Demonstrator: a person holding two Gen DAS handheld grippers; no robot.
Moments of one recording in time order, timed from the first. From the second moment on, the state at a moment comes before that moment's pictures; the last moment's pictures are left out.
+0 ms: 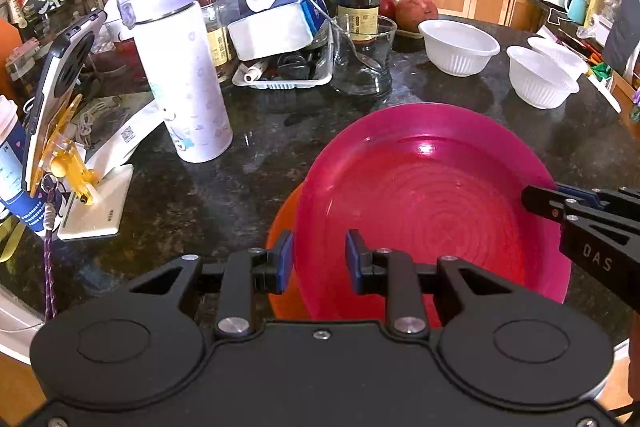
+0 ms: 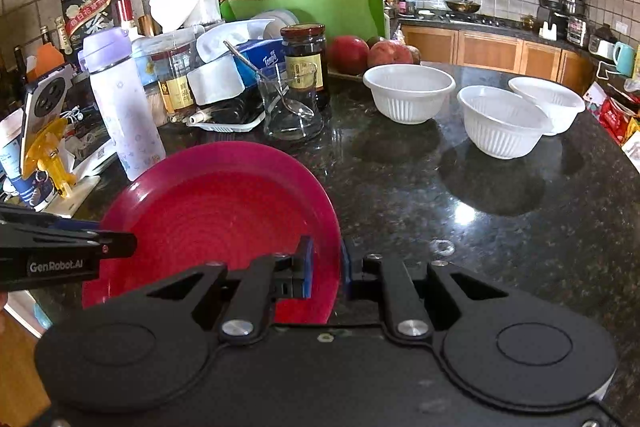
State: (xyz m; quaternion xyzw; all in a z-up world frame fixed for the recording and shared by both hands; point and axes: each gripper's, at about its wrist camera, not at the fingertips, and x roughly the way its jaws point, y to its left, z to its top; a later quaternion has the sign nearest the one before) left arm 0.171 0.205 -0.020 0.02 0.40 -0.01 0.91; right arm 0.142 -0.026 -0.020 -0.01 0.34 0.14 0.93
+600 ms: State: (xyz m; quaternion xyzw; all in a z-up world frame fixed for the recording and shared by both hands) left arm 0.188 0.226 -0.037 0.04 0.42 -0.04 0.91; right arm 0.141 -0.003 -0.031 0.00 0.35 0.10 0.93
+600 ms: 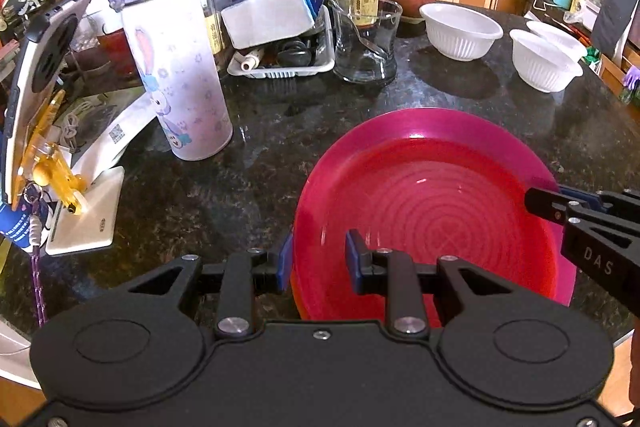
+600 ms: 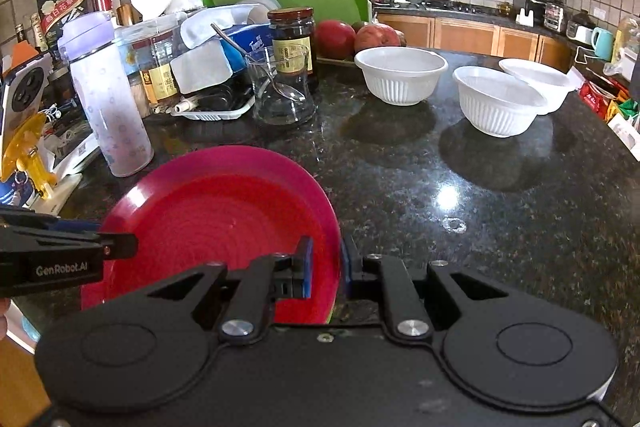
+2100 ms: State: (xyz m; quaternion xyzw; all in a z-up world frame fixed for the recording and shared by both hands) left arm 0.159 0.197 -0.021 0.08 0.34 -0.05 0.94; right arm 0.104 -0.019 -0.025 0.04 0.31 0.05 0.95
